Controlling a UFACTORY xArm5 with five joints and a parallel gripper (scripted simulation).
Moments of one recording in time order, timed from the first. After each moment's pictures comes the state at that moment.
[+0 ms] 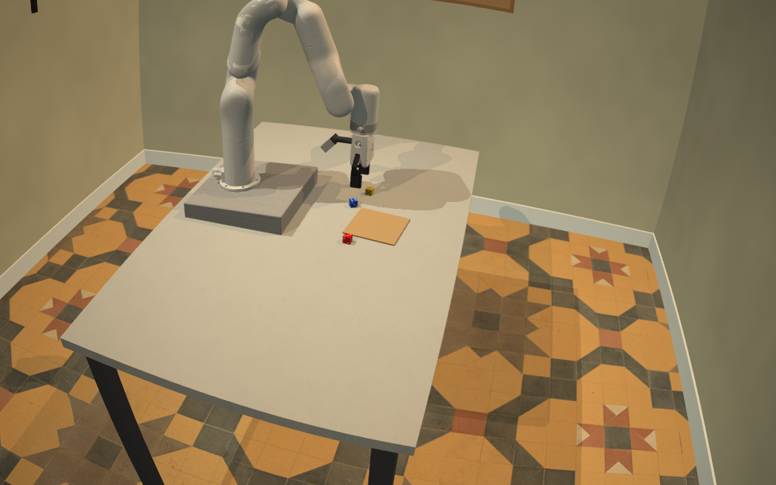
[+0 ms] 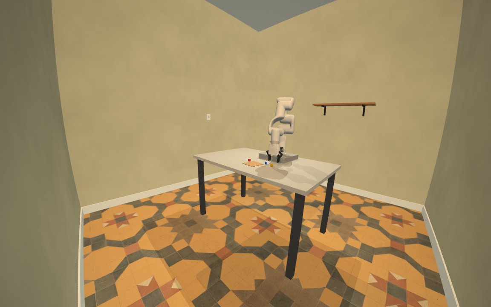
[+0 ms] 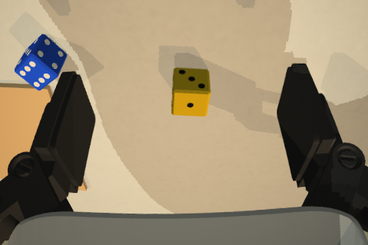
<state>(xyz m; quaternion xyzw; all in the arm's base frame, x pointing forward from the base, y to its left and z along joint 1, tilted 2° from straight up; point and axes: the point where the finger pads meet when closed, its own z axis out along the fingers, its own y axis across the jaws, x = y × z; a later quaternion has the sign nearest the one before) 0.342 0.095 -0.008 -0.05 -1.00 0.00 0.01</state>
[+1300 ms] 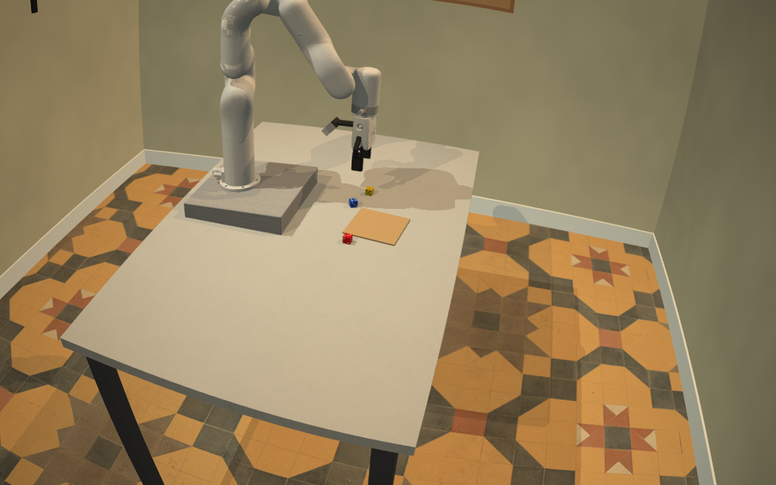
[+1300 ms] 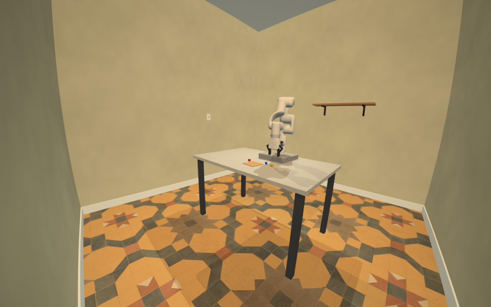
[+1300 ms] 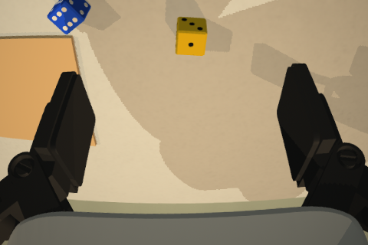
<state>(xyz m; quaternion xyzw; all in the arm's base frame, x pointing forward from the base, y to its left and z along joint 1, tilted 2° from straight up) 0.344 0.093 0.046 -0.05 -1.00 0.00 0.01</state>
